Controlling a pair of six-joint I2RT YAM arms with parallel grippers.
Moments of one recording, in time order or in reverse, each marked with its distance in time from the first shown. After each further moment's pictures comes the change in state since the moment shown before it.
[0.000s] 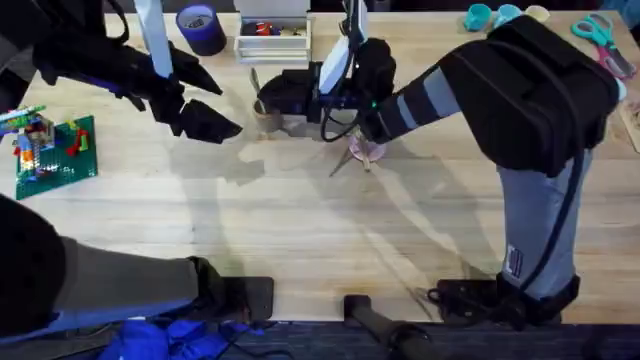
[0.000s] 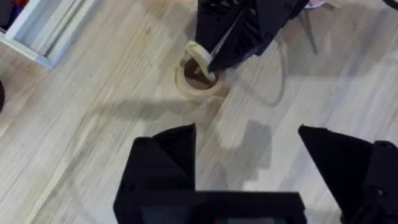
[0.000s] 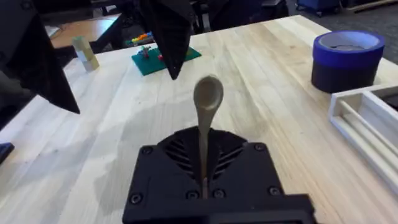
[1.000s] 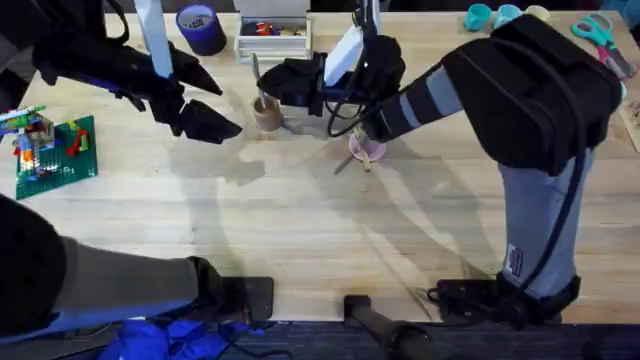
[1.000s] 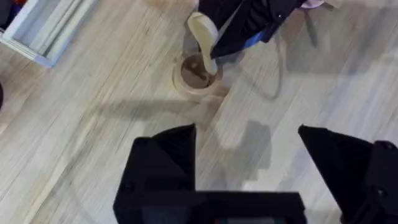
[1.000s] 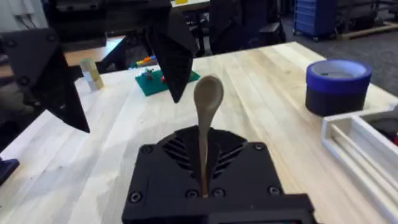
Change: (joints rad) left arm 0.000 0.000 0.000 -0.003 0.000 0.000; right arm -0.015 0.000 -0.003 0.146 0.000 0.109
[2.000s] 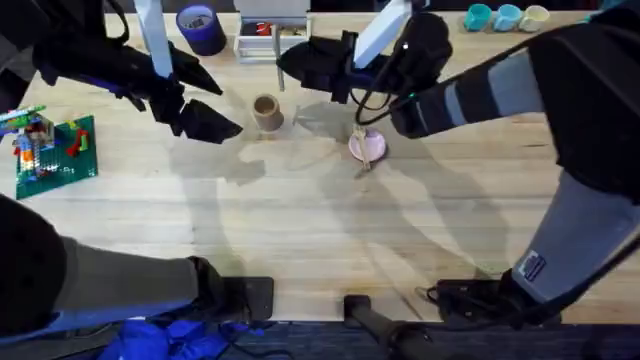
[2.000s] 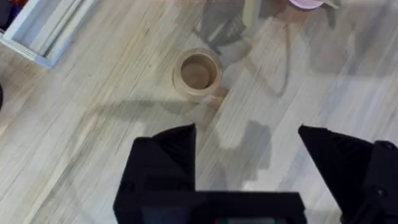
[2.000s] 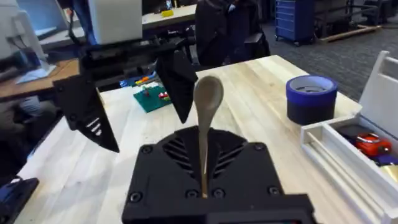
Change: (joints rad) left arm 0.000 0.000 0.000 0.000 0.003 0.000; right arm -0.069 -0.242 -0.172 -0.040 0.003 0.045
